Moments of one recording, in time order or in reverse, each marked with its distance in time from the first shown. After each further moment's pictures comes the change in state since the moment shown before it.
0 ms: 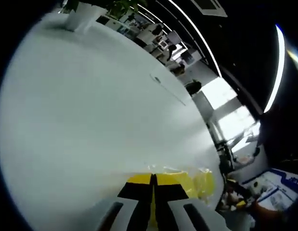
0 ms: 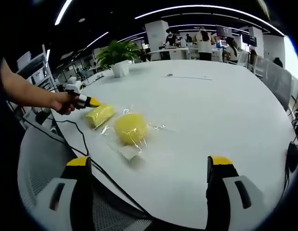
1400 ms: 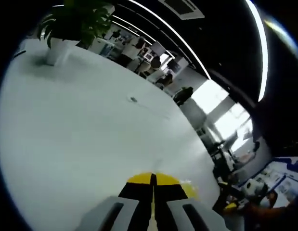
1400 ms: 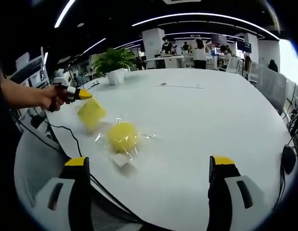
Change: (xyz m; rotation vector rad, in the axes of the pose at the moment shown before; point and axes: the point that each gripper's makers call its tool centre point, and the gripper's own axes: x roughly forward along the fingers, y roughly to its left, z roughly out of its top) left arm -0.031 -0.089 0.029 0.126 -0.128 -0.039; right arm -0.011 -0.015 0.009 -0.003 -0.077 -0.048
